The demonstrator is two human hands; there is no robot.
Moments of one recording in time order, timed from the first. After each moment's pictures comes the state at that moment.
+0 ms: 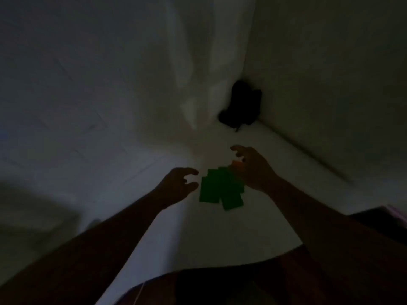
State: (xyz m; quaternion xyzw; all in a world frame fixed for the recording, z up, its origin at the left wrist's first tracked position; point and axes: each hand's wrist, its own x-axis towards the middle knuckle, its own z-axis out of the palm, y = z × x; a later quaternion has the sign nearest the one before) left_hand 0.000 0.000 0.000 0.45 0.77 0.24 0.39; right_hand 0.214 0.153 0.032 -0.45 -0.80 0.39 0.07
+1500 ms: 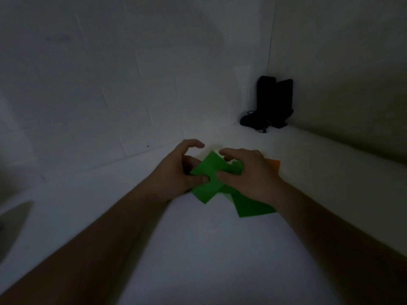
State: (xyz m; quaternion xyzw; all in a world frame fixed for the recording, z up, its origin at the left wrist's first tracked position) left_hand 0.014 0.022 -0.181 0.54 0.67 0.46 0.21; right_hand 0.193 0.163 -0.189 -0.24 -0.90 0.29 0.23
